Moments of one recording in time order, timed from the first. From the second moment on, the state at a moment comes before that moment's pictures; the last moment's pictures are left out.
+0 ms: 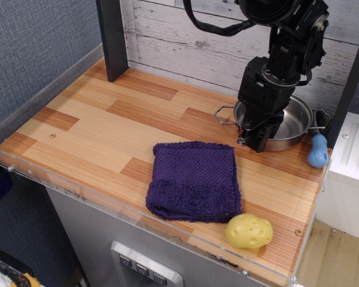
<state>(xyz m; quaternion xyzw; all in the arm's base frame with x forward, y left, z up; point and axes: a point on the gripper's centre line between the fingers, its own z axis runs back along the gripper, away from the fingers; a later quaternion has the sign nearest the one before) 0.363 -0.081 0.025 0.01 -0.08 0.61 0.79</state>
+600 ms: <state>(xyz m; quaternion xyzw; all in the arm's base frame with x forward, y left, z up) 0.361 -0.079 0.053 -0.02 -0.10 0.61 0.78</state>
